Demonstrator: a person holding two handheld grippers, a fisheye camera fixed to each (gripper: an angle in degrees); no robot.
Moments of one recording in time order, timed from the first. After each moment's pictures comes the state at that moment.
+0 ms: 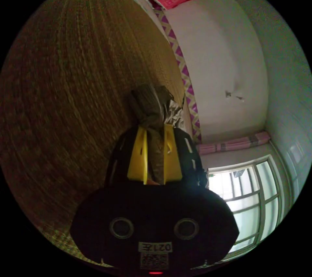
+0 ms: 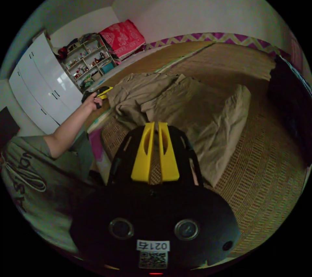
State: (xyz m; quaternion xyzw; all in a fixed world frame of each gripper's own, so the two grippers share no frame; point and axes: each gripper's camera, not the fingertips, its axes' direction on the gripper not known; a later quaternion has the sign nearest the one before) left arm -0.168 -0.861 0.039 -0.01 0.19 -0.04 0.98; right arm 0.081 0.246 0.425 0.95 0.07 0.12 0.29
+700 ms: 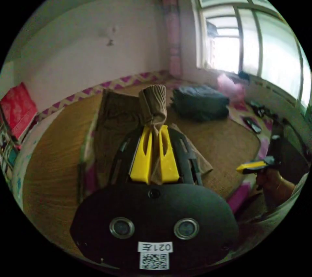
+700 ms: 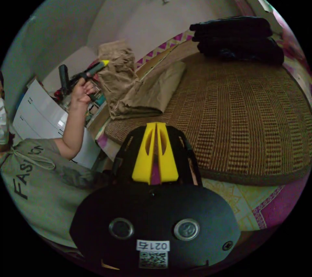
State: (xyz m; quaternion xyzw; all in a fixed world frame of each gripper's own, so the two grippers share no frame) left arm 0.264 -0.423 0.103 0.05 0.08 0.62 0.78; right arm 0.193 0.245 0.692 0.97 -0.08 0.13 0.18
